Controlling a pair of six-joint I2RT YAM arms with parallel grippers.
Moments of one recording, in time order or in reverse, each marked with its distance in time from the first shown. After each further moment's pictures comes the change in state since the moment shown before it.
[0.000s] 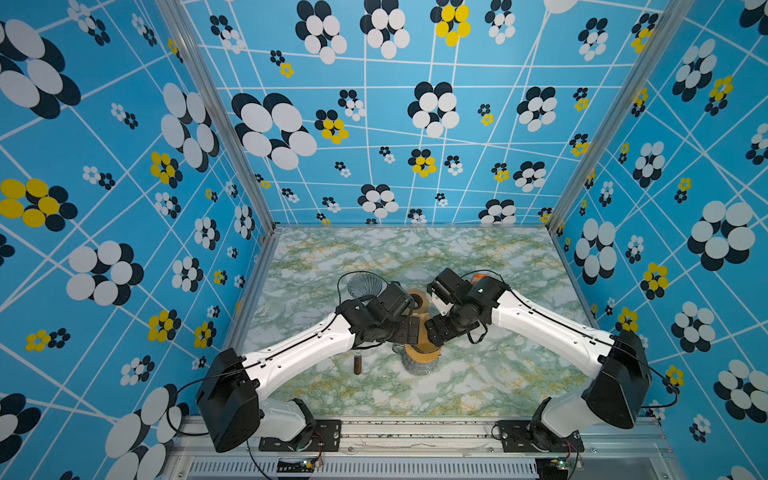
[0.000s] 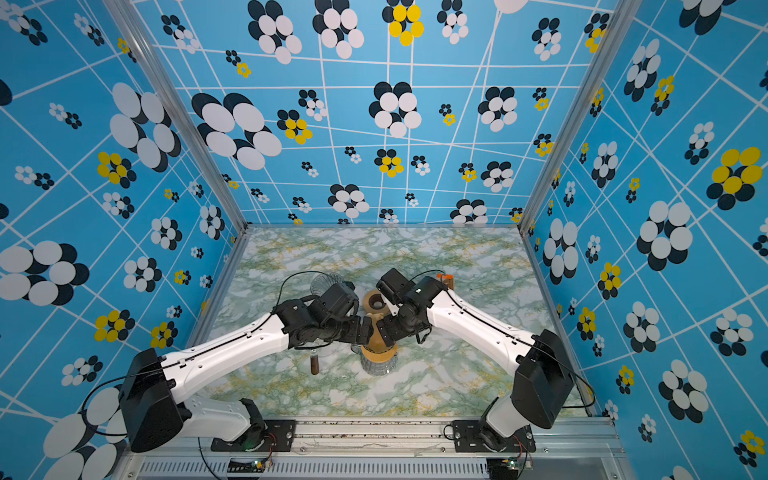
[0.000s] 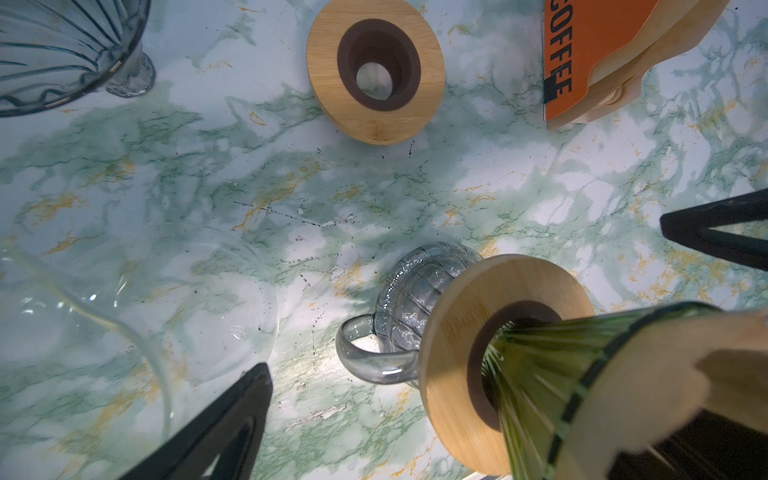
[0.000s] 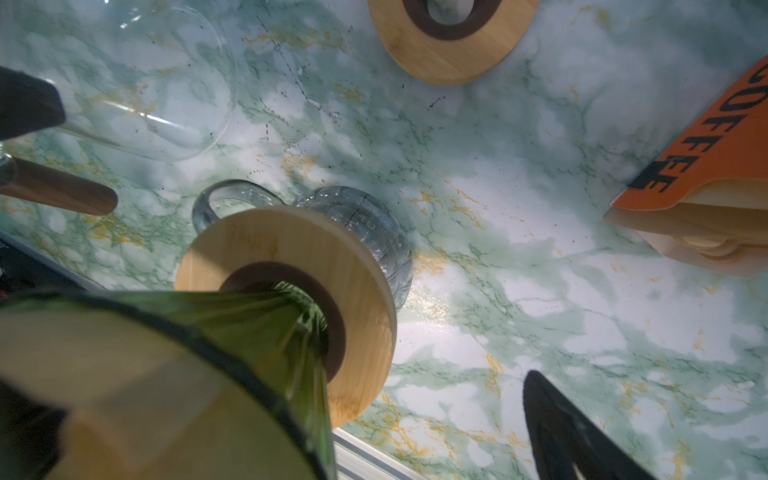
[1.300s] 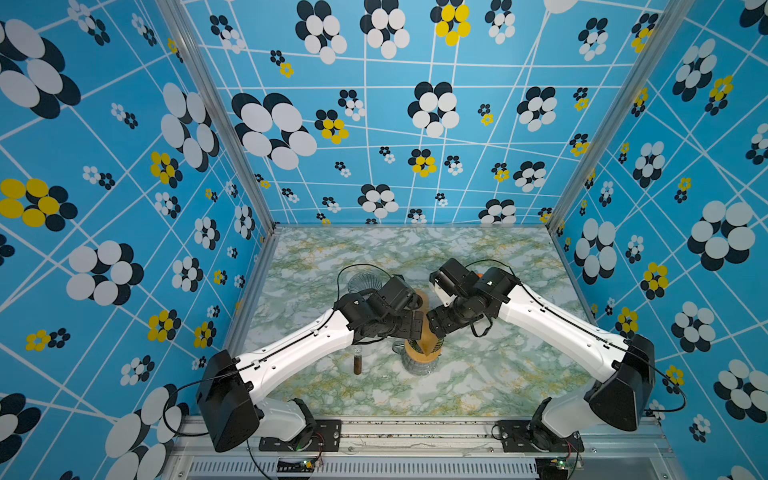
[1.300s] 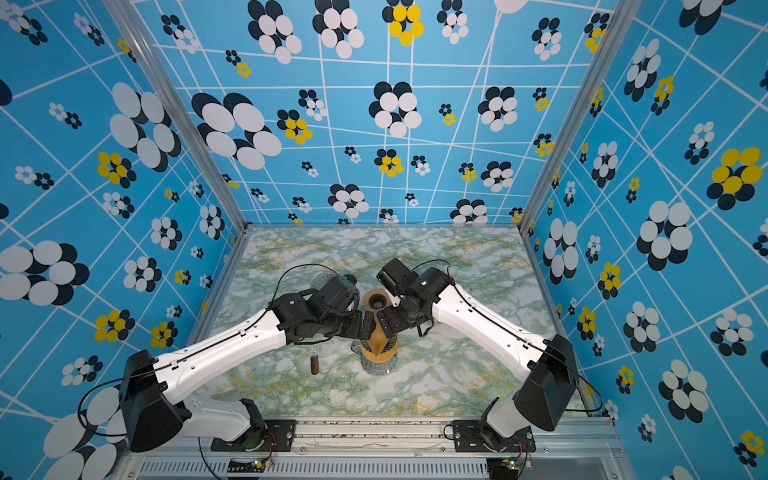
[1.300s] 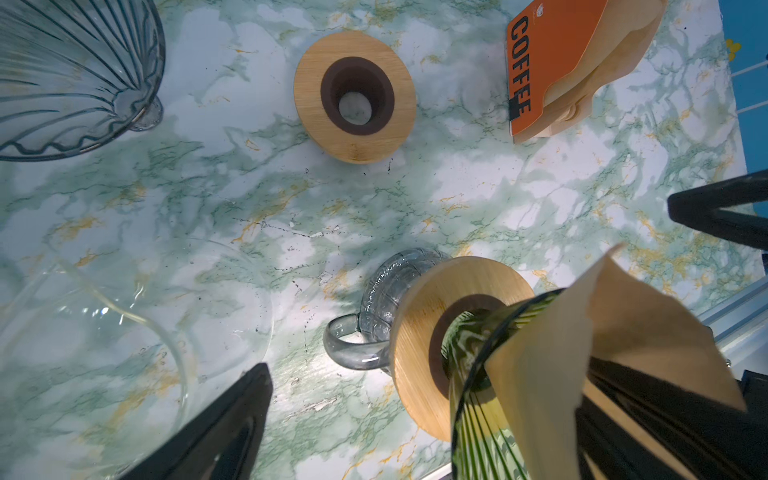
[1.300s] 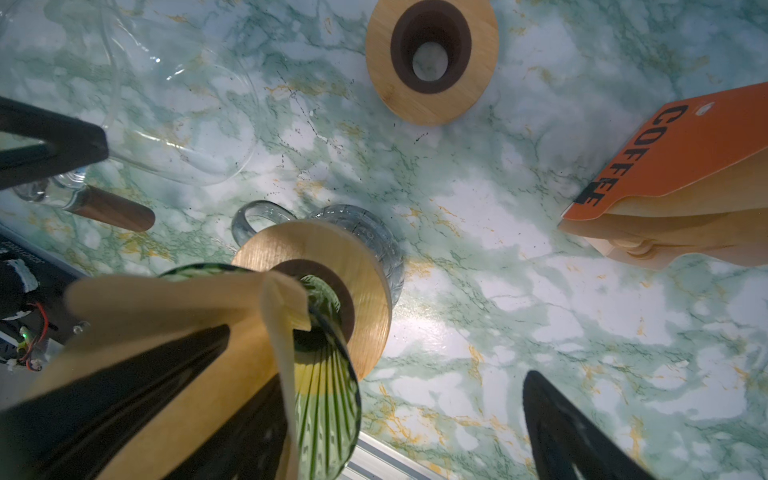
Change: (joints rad) left arm -0.016 0.000 0.100 -0.071 -0.008 0.011; right arm 0.000 -0.020 0.122 -0.096 0.048 0.003
